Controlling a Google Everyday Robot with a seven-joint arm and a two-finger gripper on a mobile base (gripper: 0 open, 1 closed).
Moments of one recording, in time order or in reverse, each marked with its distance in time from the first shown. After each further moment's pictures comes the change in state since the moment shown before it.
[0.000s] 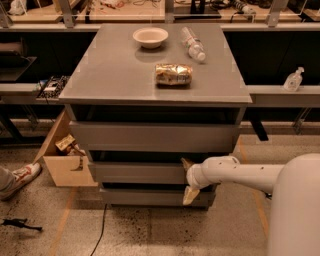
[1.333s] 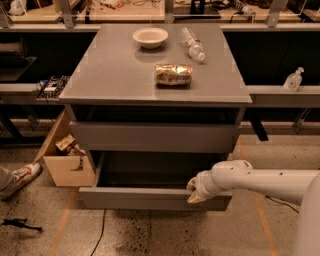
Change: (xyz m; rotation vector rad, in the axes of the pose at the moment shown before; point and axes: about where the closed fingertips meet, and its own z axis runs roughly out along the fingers) arm 0.009 0.049 -0.050 -0.086 0.044 0.033
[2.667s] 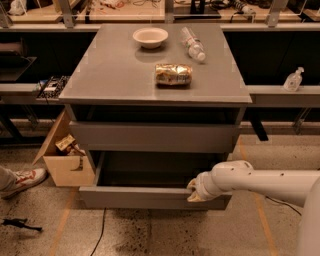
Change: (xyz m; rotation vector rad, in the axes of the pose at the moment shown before) arm -0.001 0.006 -0.007 -0.008 0.002 0.000
